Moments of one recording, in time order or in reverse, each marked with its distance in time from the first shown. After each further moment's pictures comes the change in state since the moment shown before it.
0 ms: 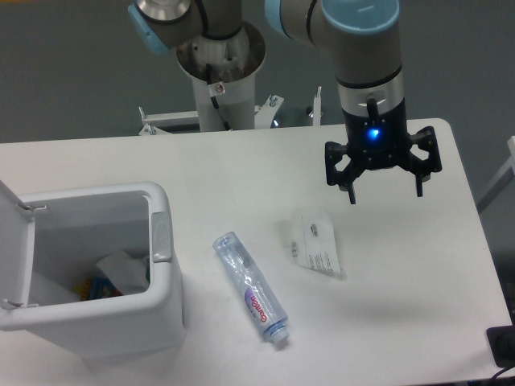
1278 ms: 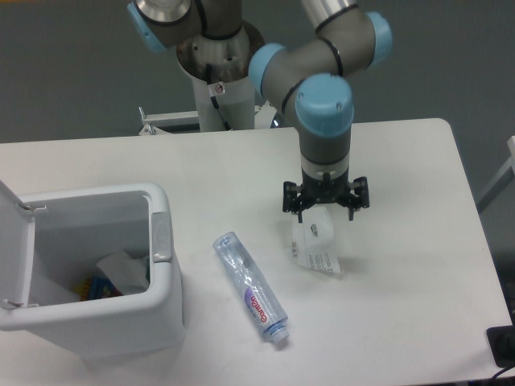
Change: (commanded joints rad) arm -0.022 -0.115 -0.351 0.095 -0.006 -0.113
